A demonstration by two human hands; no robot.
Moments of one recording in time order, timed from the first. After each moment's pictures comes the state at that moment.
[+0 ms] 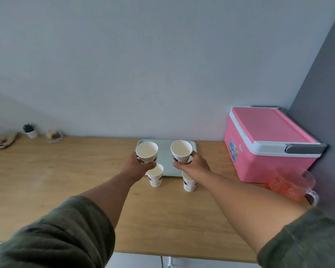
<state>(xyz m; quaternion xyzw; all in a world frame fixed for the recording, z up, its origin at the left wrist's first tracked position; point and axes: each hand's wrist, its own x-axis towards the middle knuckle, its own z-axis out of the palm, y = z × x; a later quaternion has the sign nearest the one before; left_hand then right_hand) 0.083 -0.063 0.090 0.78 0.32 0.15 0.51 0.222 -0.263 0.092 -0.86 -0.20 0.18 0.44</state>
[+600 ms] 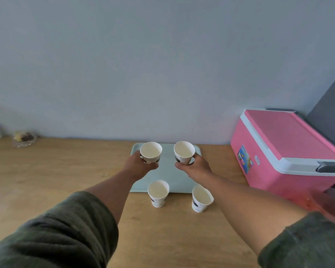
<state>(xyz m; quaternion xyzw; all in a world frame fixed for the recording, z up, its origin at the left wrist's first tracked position) 0.184 0.038 0.055 0.80 0.32 0.08 0.51 0.308 -0.171 0.053 -0.87 -0.14 0.19 0.43</state>
